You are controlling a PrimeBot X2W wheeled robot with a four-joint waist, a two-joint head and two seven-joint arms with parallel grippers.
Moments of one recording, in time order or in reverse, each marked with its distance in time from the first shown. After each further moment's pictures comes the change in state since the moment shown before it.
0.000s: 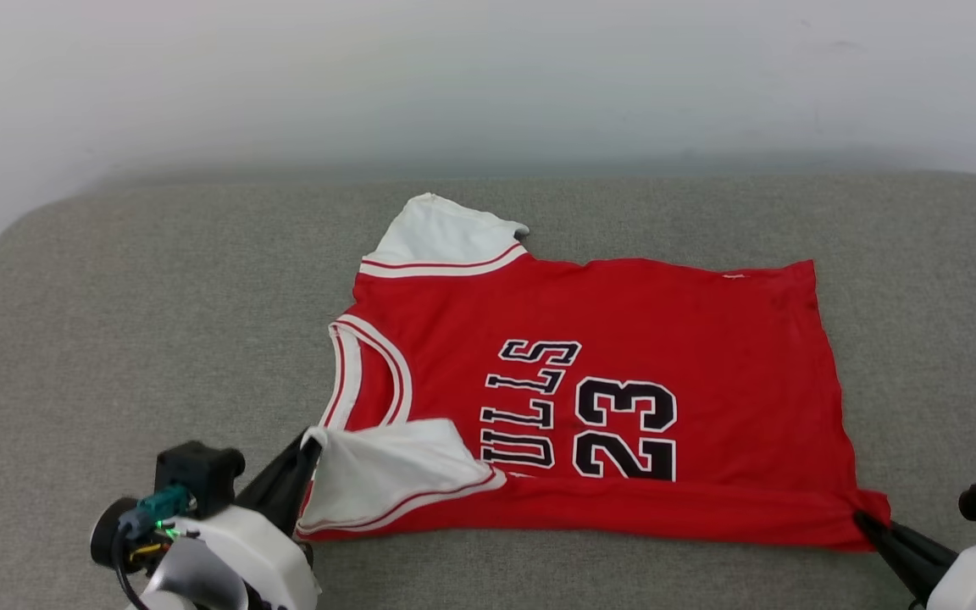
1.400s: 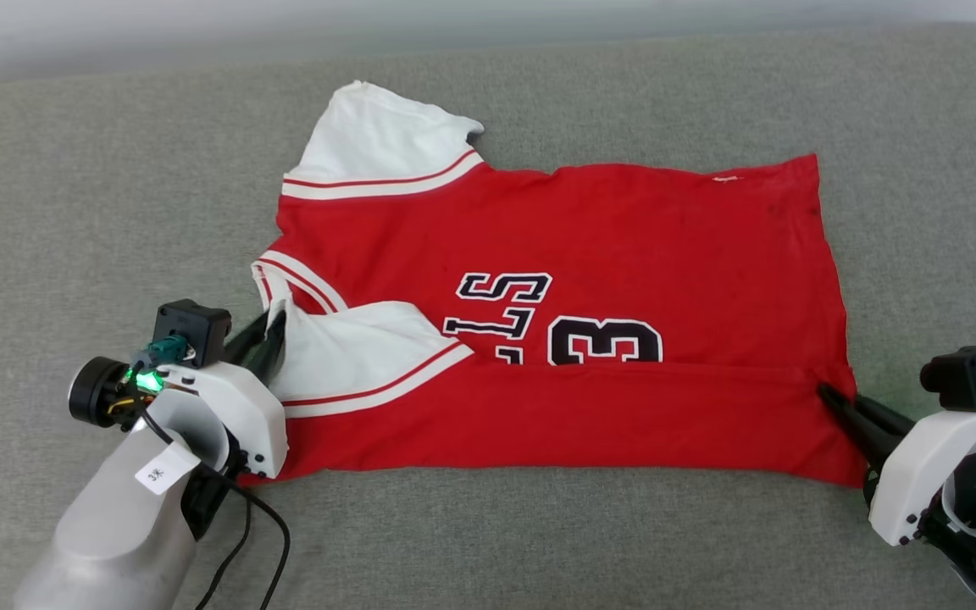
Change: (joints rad) left arm -0.517 -0.074 -0.103 0.697 0.081 -0.132 -0.166; right arm -0.436 0.046 0.281 0.325 0.102 0.000 -0.141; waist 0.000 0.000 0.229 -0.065
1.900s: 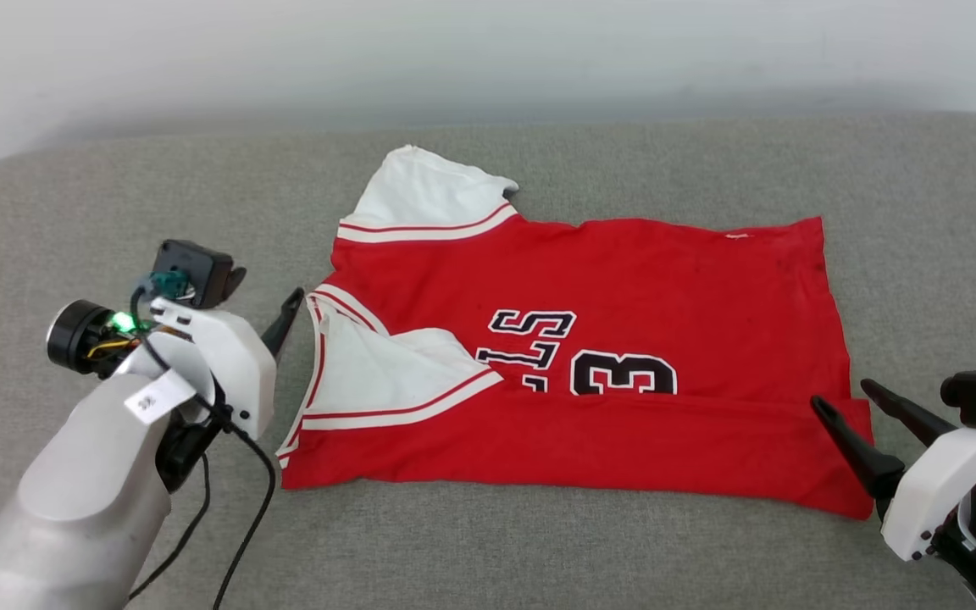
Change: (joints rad) left arm -0.081 0.079 -0.068 -0.100 -0.038 -0.010 0.202; right arm 0.055 -0.020 -0.035 -0.040 -0.009 0.000 -0.064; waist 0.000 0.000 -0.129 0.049
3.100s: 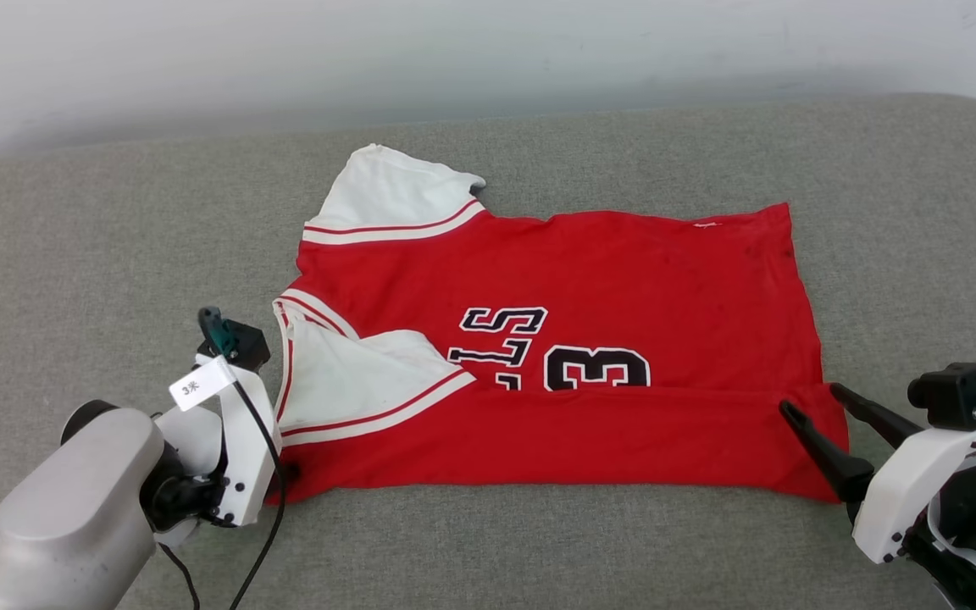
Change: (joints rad) left arm -0.004 0.122 -0.281 -0.079 -0.378 -0.001 0.723; right arm 0.031 0.054 -0.051 -0.054 -0.043 0.000 0.074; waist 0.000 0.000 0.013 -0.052
